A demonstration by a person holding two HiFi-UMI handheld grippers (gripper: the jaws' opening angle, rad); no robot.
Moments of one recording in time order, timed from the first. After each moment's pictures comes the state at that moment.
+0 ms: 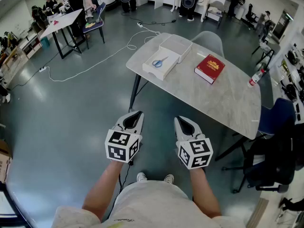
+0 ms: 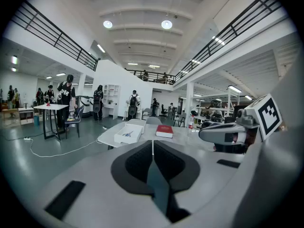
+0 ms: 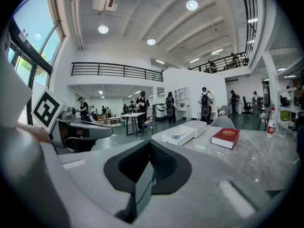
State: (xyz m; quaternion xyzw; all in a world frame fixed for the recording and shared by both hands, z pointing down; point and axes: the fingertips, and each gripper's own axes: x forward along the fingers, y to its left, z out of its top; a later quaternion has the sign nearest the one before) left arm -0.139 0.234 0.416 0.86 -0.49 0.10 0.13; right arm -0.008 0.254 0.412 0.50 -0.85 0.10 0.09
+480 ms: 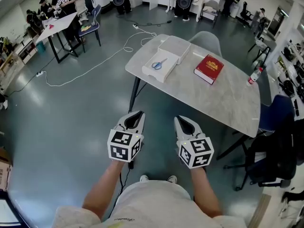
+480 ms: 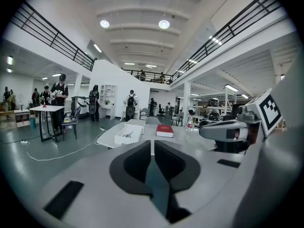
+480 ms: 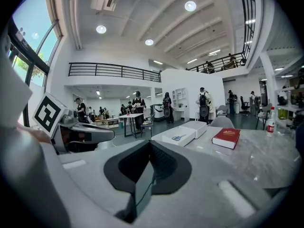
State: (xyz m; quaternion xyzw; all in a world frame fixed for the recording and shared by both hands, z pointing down) left arm -0.155 0.214 0.421 0.86 -0.48 0.10 0.12; right arm -0.029 0.240 0.409 0.51 -0.85 0.10 0.09
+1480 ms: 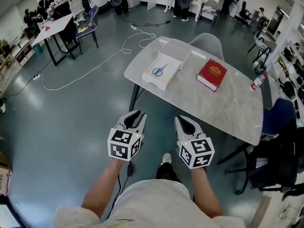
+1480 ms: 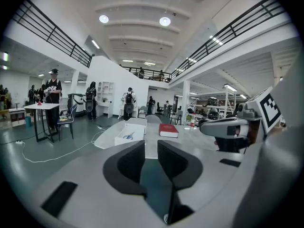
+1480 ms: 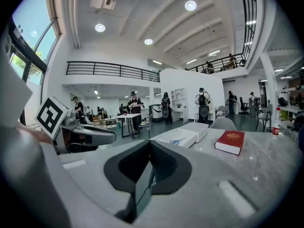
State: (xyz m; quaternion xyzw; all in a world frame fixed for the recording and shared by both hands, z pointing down) left arm -0.162 0.136 0.437 0.87 -0.46 0.11 0.13; right arm -0.037 0.165 0.416 0.52 -0.84 0.10 0.09
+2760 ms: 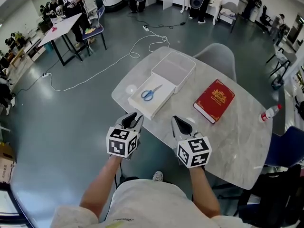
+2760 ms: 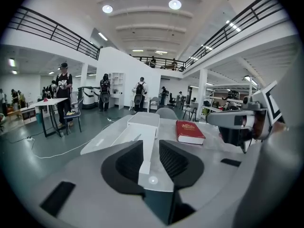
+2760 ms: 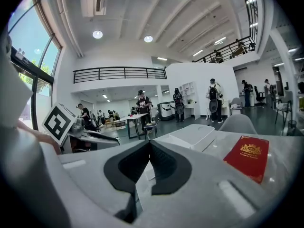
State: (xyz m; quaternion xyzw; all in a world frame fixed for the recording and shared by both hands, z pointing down) left arm -0.064 -0.072 0.468 0.82 -0.52 0.17 0.17; right arm 0.071 -0.058 0.427 0.44 -0.88 0.13 0.08
